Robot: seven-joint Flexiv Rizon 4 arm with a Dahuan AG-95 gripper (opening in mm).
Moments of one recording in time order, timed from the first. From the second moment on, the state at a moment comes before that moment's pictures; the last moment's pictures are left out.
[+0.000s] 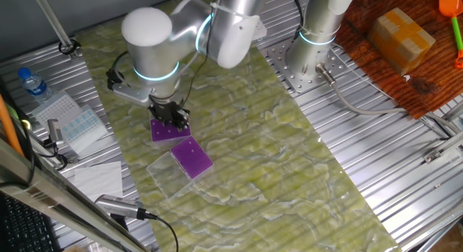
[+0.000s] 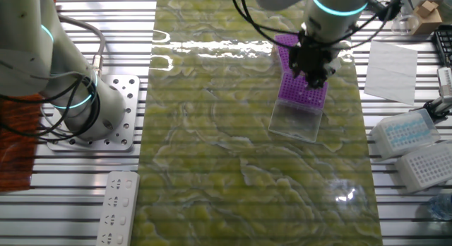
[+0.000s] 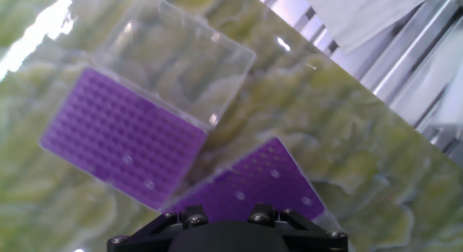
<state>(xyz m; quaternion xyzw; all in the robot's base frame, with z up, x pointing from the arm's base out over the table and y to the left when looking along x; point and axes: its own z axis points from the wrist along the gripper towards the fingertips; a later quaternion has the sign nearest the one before) 0.558 0.048 0.071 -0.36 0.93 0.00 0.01</state>
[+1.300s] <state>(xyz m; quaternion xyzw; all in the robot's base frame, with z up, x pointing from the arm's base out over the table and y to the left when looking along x) 0.556 0.036 0.052 -0.37 0.93 0.00 0.03</state>
